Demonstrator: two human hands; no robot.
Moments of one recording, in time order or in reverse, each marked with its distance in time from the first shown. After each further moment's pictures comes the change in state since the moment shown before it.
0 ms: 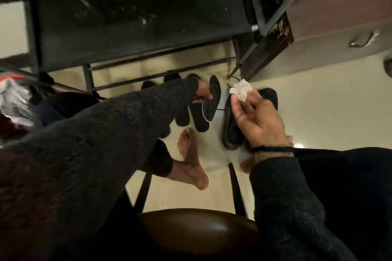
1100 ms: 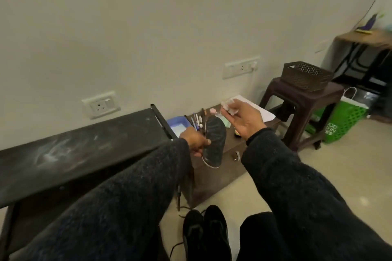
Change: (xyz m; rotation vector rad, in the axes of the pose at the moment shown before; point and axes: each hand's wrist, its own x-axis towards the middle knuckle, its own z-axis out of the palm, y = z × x) left_hand -0.261 0.258 -0.036 -0.227 0.340 0.563; right_hand -0.185 -0.266 0.063 -0.042 -0.286 -0.703
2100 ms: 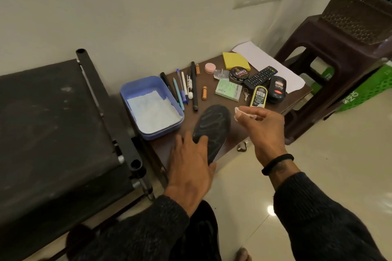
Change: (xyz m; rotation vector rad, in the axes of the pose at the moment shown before) left_hand 0.139 -0.072 0.079 0.660 0.079 0.247; right_hand 0.215 0.119 -0.104 -0.856 0.292 -0.228
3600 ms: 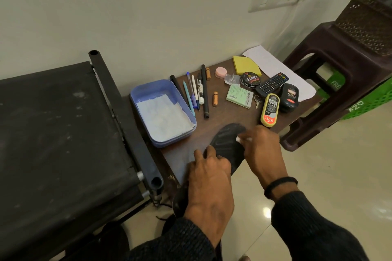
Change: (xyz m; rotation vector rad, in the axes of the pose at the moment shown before) left_hand -0.001 0.016 -0.015 0.086 -0.217 -0.014; right_hand 0.003 0.030 0.020 -0.937 -0.229 -0.392
